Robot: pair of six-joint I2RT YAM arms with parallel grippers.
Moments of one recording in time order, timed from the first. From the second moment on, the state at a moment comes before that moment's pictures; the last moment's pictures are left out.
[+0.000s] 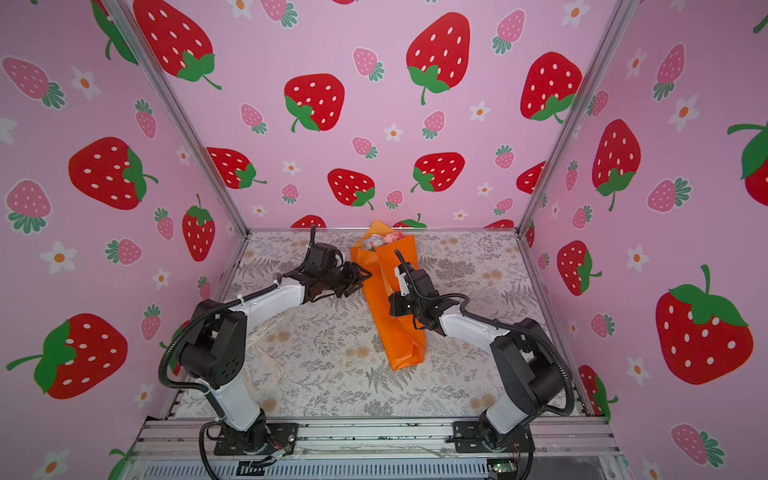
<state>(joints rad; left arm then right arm) -0.40 1.76 1.16 -0.13 0.42 -1.03 0.71 1.60 0.91 0.04 -0.17 0.40</state>
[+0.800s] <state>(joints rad) -0.33 1.83 0.97 0.24 0.59 -1.12 0.76 1.83 1.02 0.09 -0.20 0.46</state>
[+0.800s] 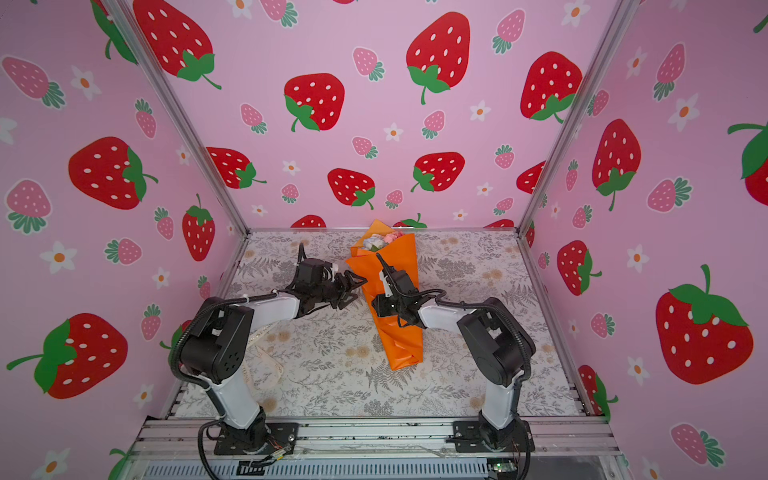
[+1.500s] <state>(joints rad) -0.33 2.03 1.15 0.18 0.64 -1.08 0.71 1.44 0.77 0.13 -0.31 0.54</state>
